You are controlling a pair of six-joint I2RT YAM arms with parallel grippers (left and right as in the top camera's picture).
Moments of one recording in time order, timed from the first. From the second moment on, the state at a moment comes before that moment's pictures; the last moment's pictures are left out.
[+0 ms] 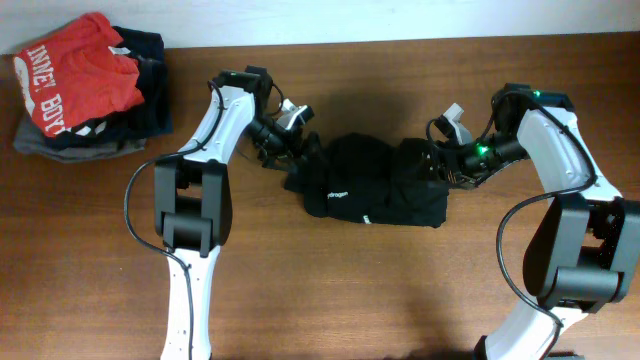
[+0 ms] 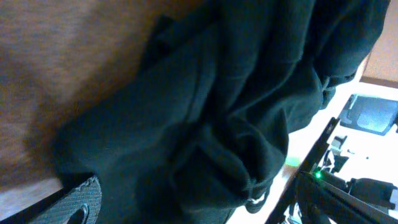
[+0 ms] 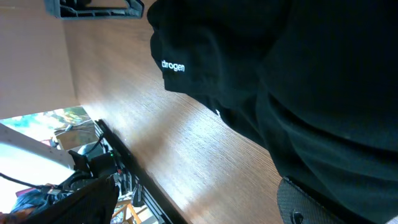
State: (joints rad) left arm -0.22 2.51 2.15 -1.33 0.75 0.20; right arm -0.14 1.95 1.53 -1.34 -0.82 -0.37
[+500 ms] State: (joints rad) left arm -0.12 2.51 2.15 -1.32 0.69 0.17; right arm -0.14 1.95 1.53 -1.33 -0.80 -0.37
